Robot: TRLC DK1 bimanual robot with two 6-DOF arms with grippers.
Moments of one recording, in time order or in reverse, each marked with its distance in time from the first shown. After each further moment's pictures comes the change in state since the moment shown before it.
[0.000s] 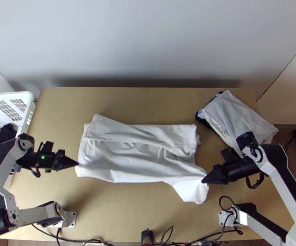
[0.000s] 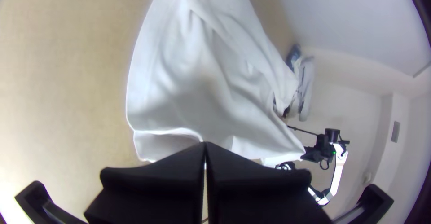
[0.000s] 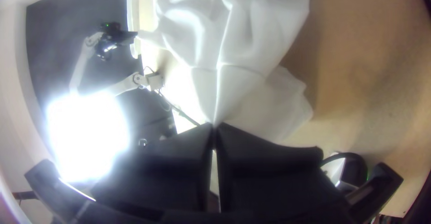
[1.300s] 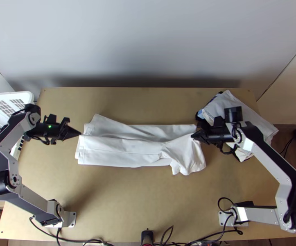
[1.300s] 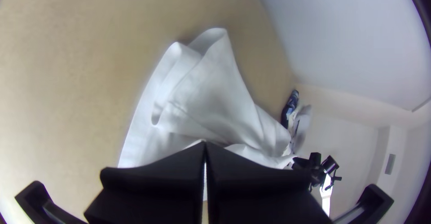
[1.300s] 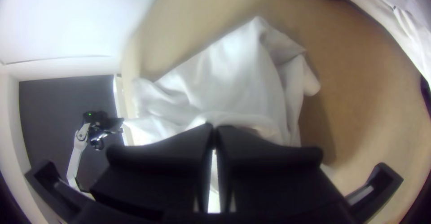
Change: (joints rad) left arm -0.133 0.352 0.363 0.327 0.016 -0.410; right arm 0.066 0.338 0.092 0.901 0.253 0.679
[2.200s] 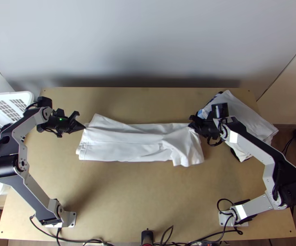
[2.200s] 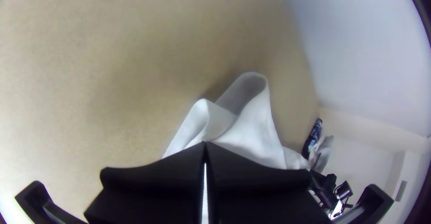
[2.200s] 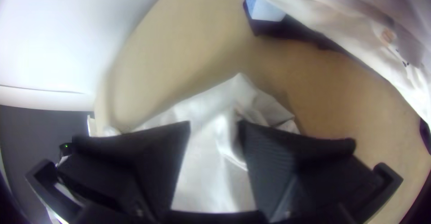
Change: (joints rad) left arm -0.078 0.186 0.104 0.214 -0.161 -0.200; right arm 0.060 0.198 0.046 0.242 0.303 0.104
